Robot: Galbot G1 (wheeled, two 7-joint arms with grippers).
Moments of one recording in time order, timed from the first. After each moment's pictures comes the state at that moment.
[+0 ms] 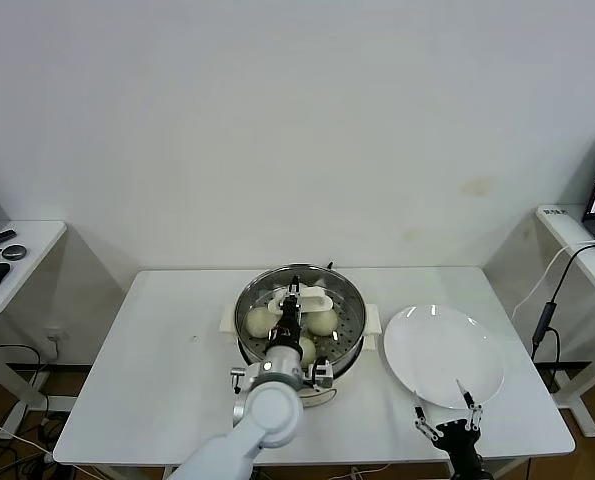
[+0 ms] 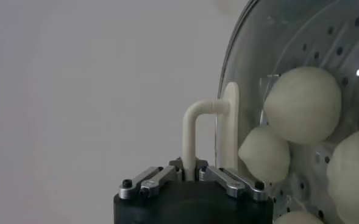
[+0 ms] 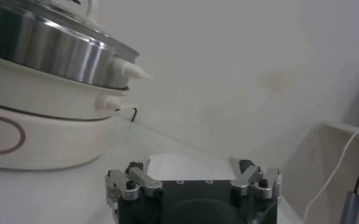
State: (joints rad) left arm 0.86 -1.30 0.23 -1.79 1.36 0.68 0.26; right arm -1.65 1.52 0.76 1.81 -0.23 0.36 -0.16
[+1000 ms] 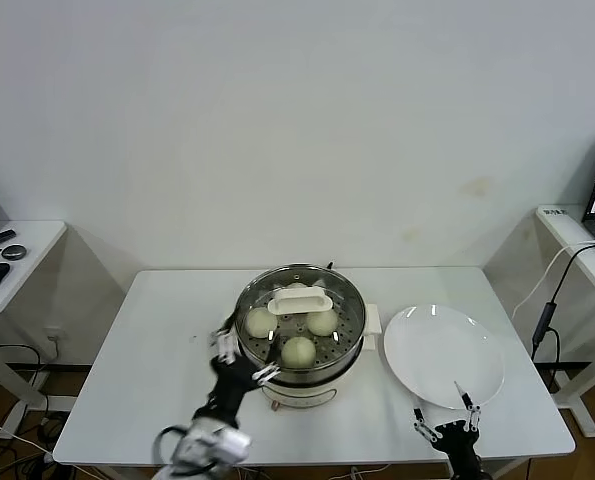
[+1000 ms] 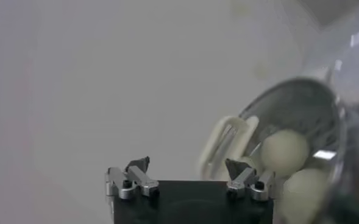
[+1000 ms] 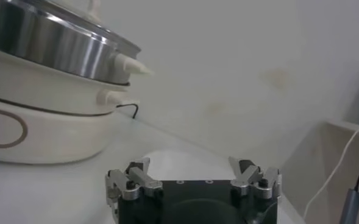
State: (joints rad) left arm 1.49 -1.22 -0.19 -2.26 0.46 0.29 -0.10; right arm -1.65 1.51 0.75 1.81 -0.21 0.35 -0.17
